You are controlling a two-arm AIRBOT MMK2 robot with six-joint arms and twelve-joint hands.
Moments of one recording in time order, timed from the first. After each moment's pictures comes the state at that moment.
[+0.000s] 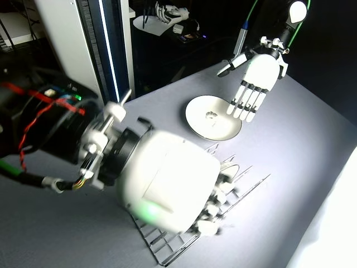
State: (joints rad) left arm 0.56 -0.90 1.28 1.57 -0.71 -0.25; right arm -0.18 -0.83 1.12 -0.24 0.17 -0.23
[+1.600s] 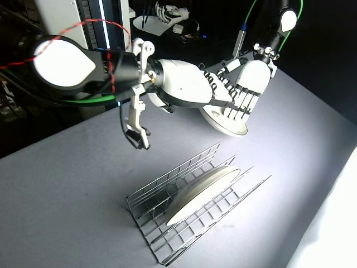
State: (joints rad) left arm 0.75 -0.93 1.29 1.48 -0.66 -0.24; right arm -0.35 -0.95 0.95 -0.98 0.48 -0.23
